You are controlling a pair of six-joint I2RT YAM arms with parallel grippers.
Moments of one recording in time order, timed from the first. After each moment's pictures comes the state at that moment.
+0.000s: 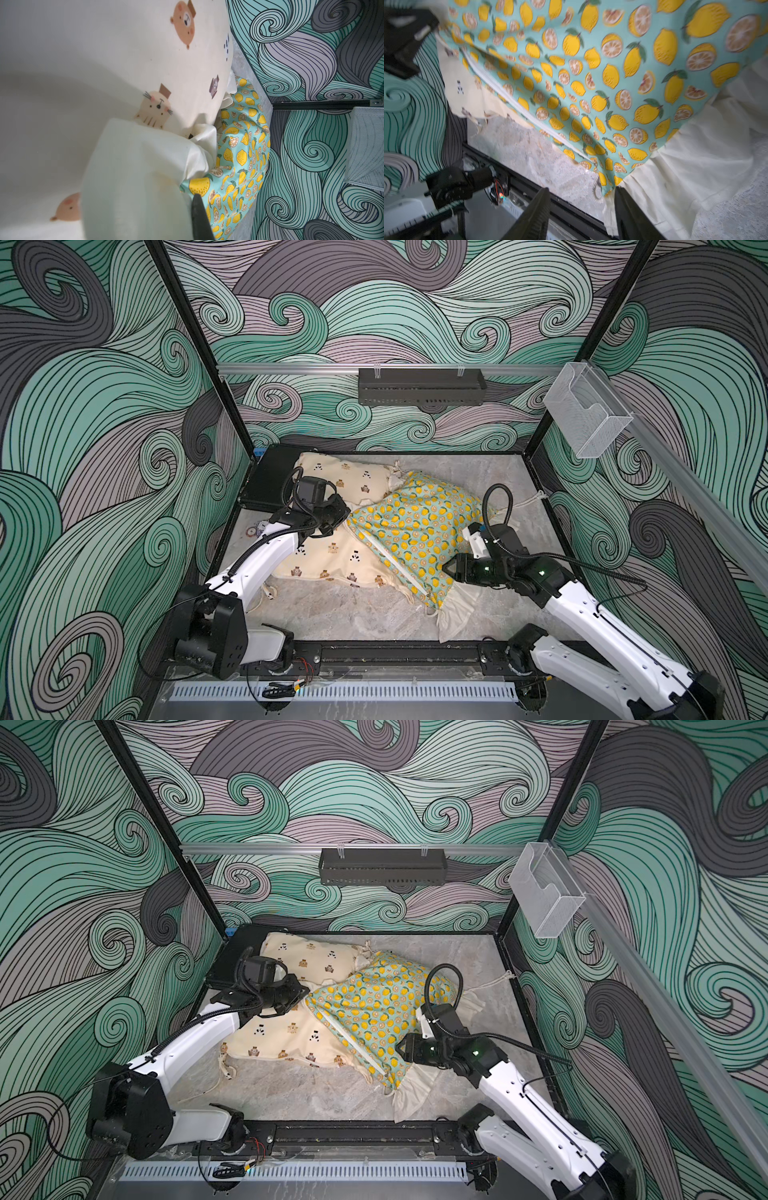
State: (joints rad) left arm -0.29 1.33 0.96 -0.38 0.26 -0.95; right arm 0.52 0.88 0.72 -0.77 -0.28 0.66
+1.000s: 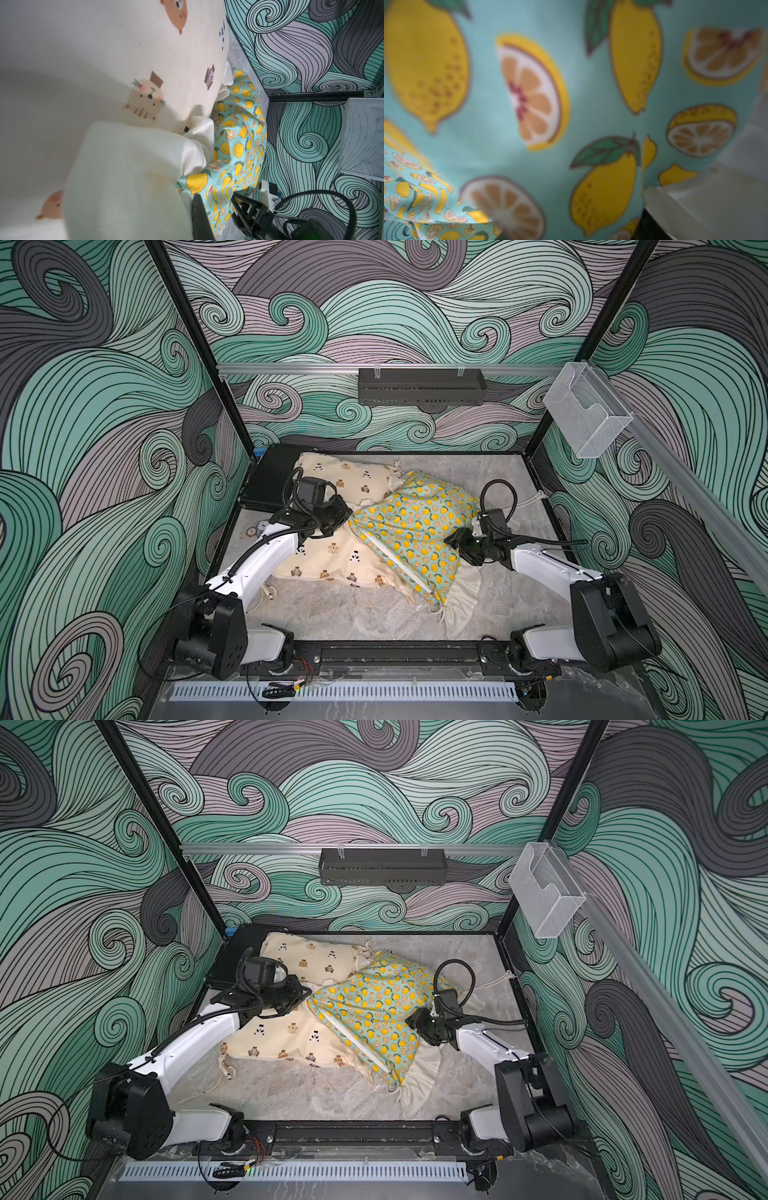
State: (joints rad) left arm -0.29 1.33 0.96 -0.38 0.31 -0.94; right arm 0.24 1.38 0.62 -0.20 -0.33 0.83
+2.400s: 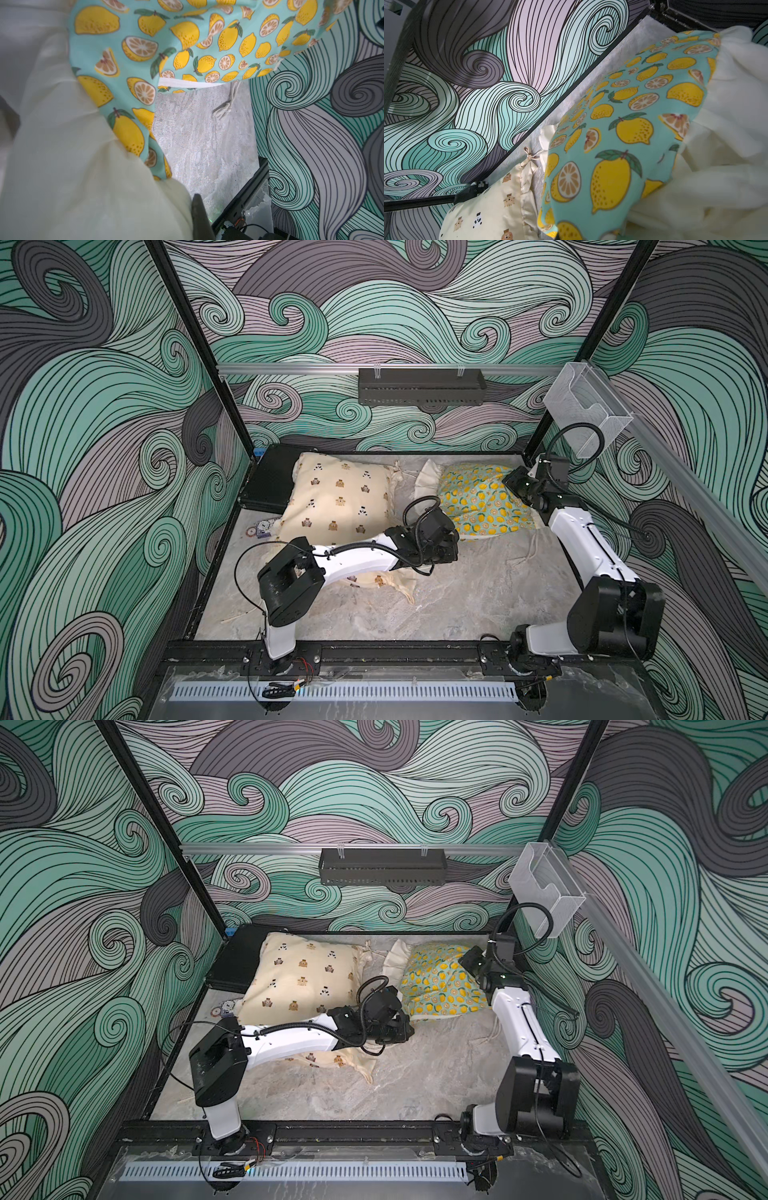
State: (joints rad) left arm -1.06 1.85 1.35 -0.22 0.06 -1.01; right arm -0.11 1.44 1.13 -0.29 -0.17 0.65
